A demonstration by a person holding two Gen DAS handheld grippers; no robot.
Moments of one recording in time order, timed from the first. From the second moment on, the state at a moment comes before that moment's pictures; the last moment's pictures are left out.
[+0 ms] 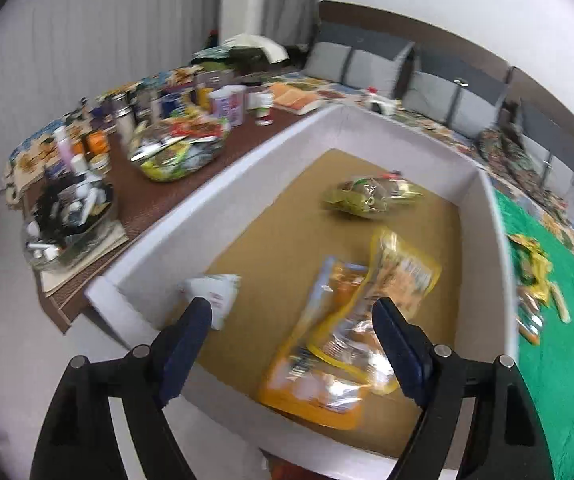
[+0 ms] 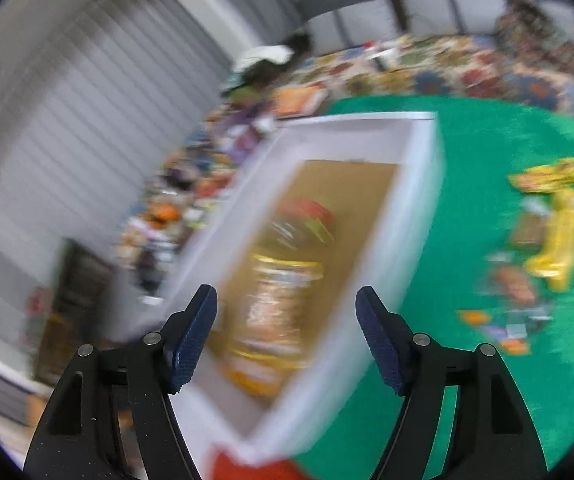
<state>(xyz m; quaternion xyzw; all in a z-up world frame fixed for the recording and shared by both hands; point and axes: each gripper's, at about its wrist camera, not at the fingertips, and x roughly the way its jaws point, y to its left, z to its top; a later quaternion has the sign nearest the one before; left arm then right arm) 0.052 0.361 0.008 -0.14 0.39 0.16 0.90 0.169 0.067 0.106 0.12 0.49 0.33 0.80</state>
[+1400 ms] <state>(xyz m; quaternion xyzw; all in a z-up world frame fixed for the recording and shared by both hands) 0.075 0.079 0.065 0.14 0.26 0.04 0.96 0.073 -0.266 -0.056 0.00 0.47 0.00 0.88</state>
